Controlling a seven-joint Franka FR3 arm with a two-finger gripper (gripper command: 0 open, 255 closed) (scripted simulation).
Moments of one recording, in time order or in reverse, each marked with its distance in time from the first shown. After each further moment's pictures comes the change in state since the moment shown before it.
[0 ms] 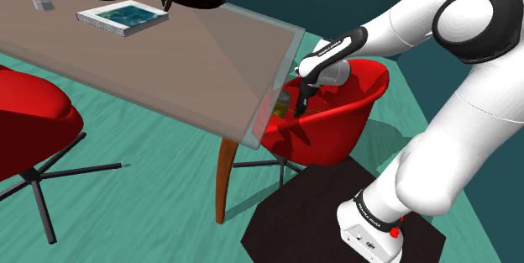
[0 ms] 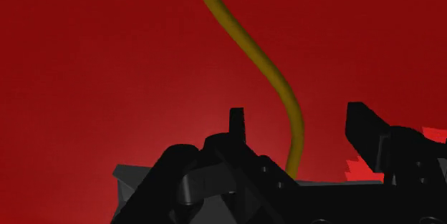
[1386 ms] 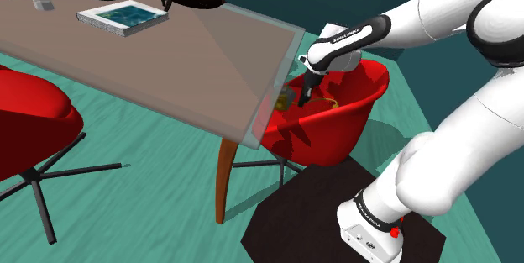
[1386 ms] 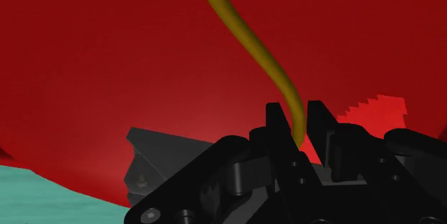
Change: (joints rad) arm 0.005 -0.139 -0.018 0.025 -0.120 -0.145 0.092
